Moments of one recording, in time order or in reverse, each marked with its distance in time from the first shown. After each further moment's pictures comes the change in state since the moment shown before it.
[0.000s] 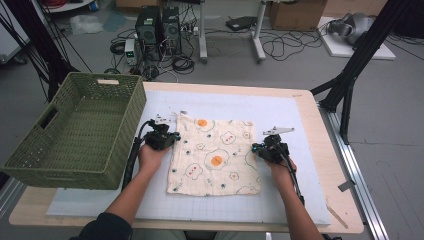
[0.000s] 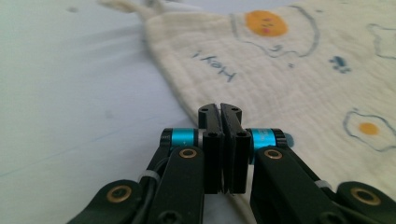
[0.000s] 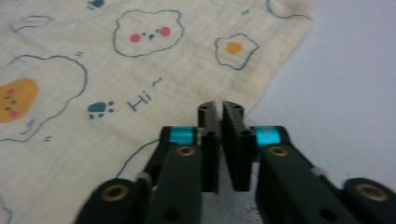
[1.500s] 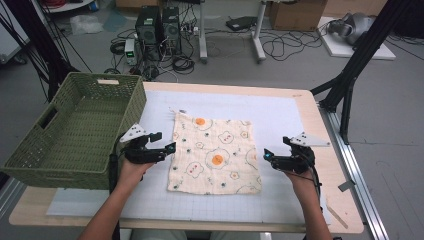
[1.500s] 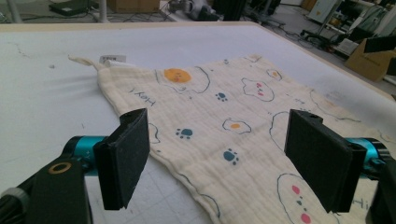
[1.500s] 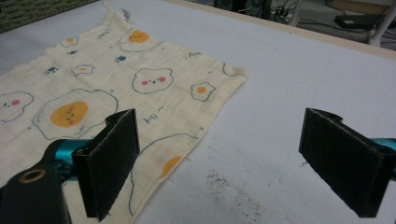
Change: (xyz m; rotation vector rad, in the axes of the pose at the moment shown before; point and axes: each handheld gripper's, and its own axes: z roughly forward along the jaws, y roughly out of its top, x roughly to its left) left arm 0.001 -0.027 -0.077 -0.280 -0.237 -0.008; right arm -0.008 -0.021 -0.077 -0.278 -0.018 -0.046
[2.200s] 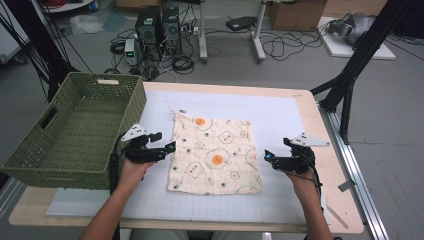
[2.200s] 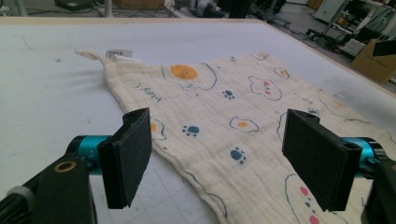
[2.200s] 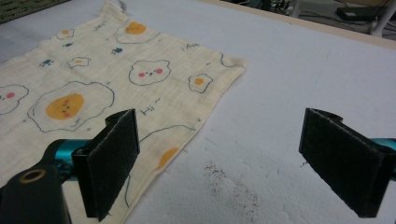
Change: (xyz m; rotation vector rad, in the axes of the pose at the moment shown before) left arm 0.003 -0.001 0.003 0.012 0.018 -0.019; right arm -0.003 -0.003 0.001 0.024 -0.002 0.004
